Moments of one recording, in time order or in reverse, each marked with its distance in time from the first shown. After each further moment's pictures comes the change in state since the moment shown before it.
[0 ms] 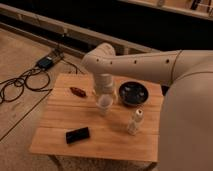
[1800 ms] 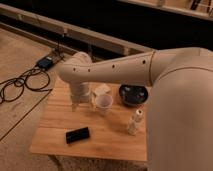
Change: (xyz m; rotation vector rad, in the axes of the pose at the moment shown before) arm 0.058 0.124 0.002 -0.114 0.023 -0.181
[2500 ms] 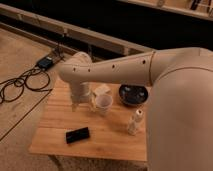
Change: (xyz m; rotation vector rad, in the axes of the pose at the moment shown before) arm 0.000 0.000 0.000 0.000 0.000 0.000
